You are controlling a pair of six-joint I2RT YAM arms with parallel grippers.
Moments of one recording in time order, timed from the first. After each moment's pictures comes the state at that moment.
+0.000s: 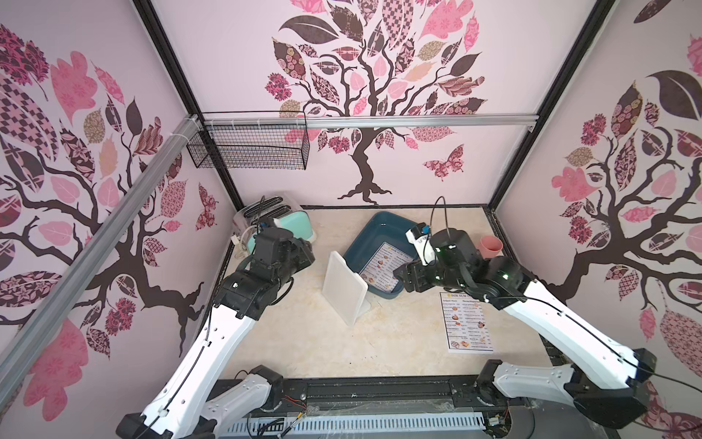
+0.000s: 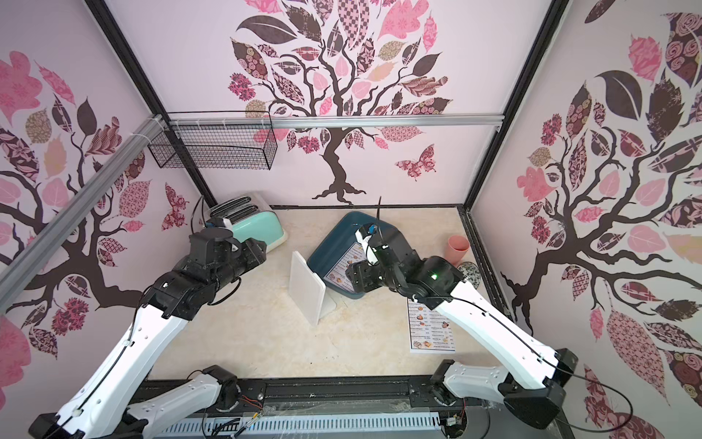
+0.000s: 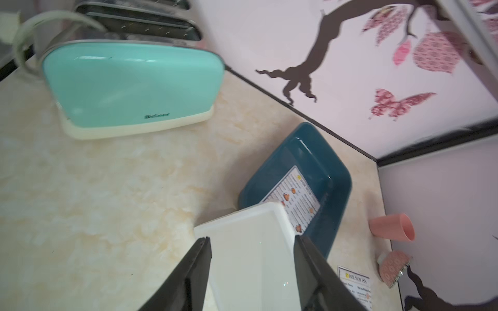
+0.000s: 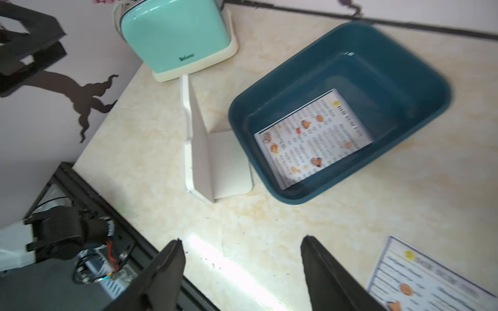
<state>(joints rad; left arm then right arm) -0.35 1.01 1.17 -0.81 -0.16 -0.76 0.81 1.21 1.34 -0.86 -0.05 0.41</state>
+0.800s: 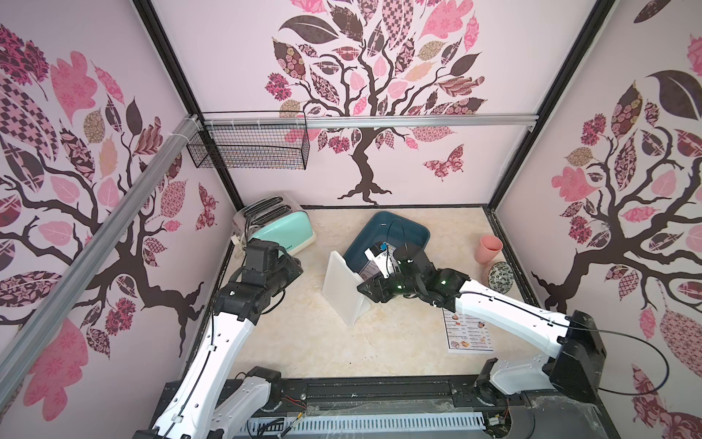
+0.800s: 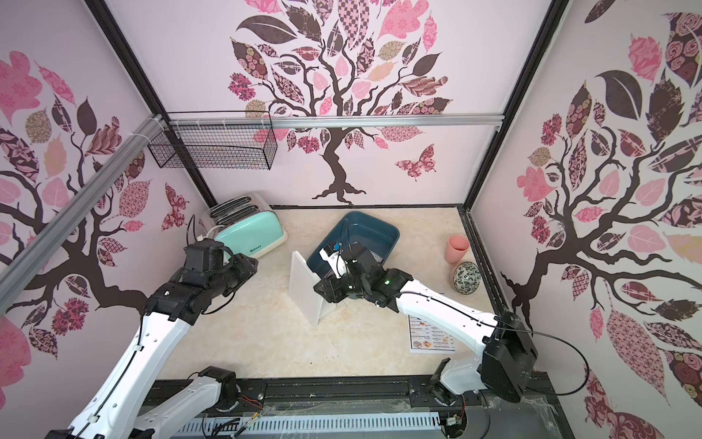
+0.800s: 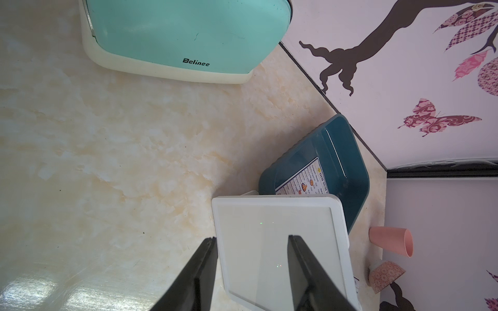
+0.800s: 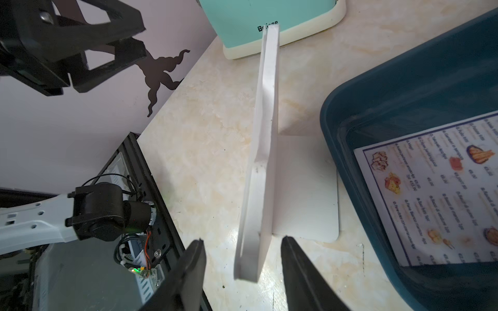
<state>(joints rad) -0.23 0.95 1.04 -0.80 -0.04 -0.85 0.84 1.40 1.08 -0.30 -0.30 0.37</state>
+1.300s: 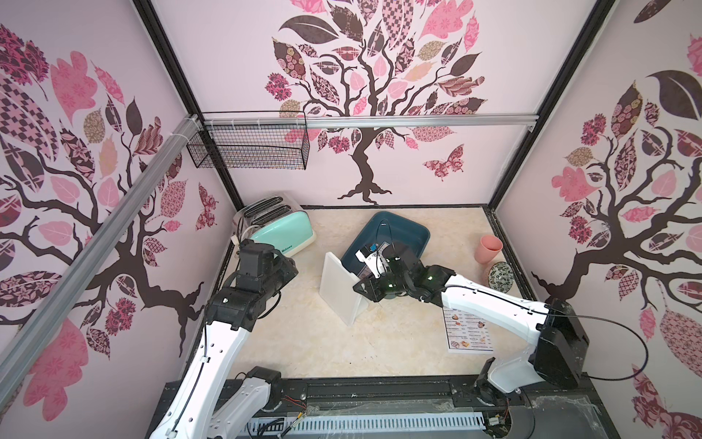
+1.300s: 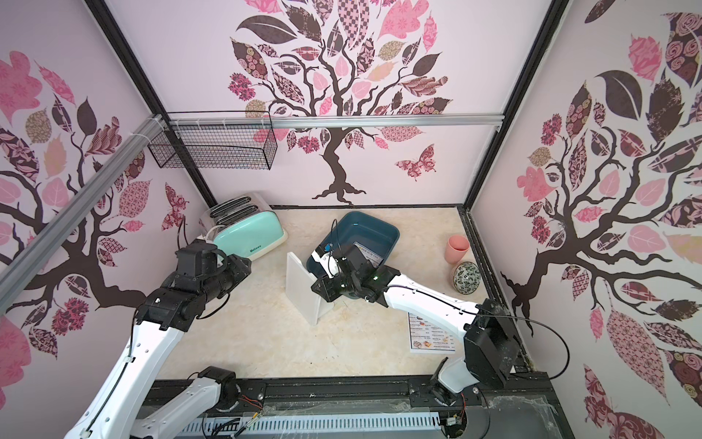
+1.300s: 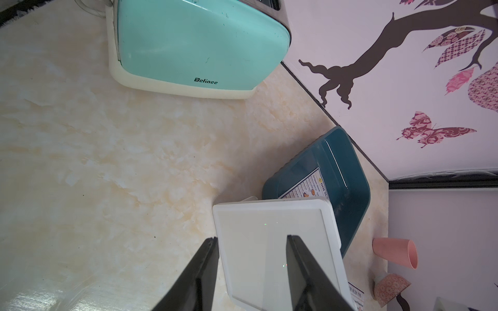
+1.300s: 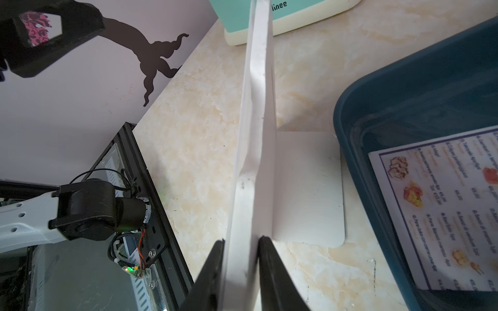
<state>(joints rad) -0.23 0.89 1.07 -0.84 -0.10 -0.84 0.86 1.50 1.15 -0.30 -0.33 0.34</state>
